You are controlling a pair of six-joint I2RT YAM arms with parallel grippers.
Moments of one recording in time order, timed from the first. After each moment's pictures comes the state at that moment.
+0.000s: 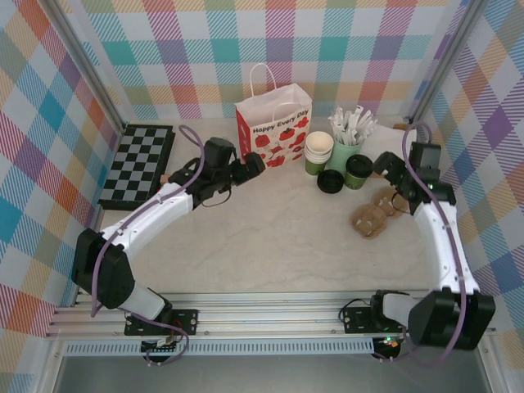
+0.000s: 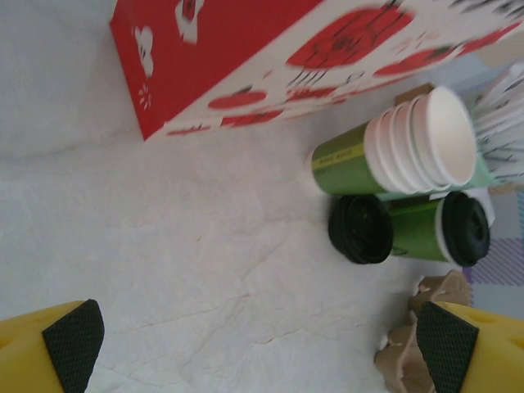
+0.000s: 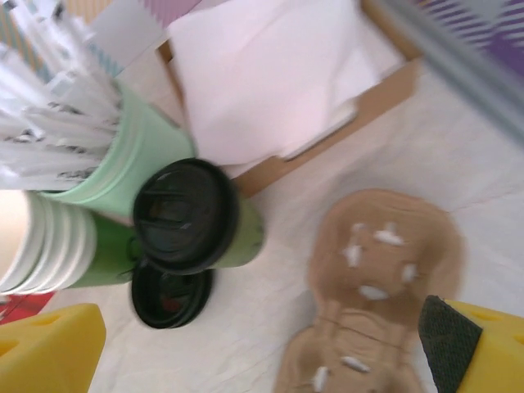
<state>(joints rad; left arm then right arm) -0.54 1.50 1.26 -0.44 0.01 -0.87 -0.10 1.13 1.06 -0.65 0.08 0.54</state>
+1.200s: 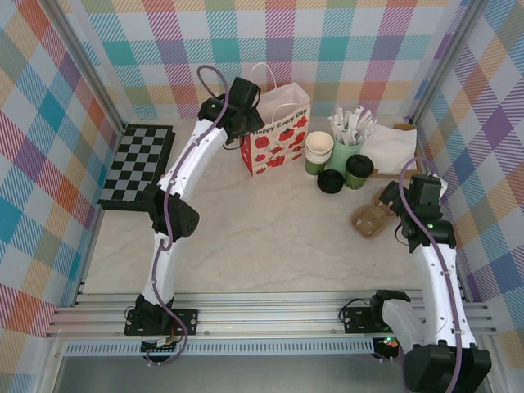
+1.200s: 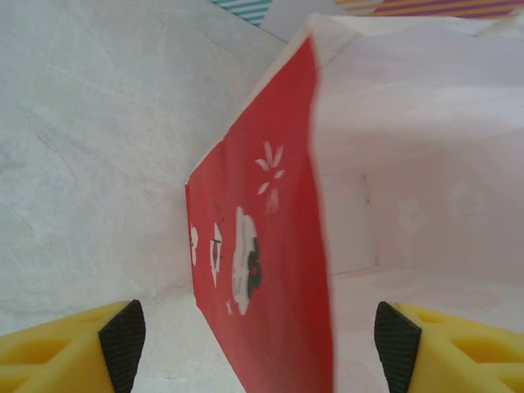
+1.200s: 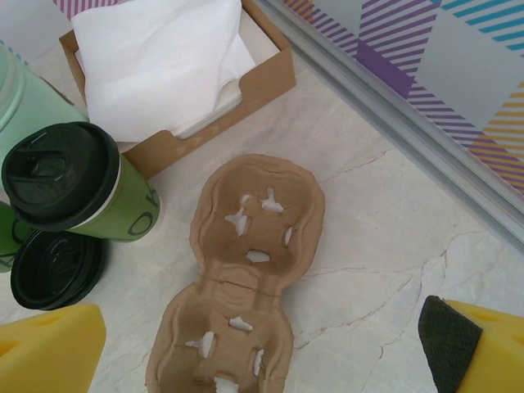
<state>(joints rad) -0.48 2.28 2.56 -1.18 -0.24 -0.84 -0.10 0.87 0.85 -0.72 0.23 0.47</state>
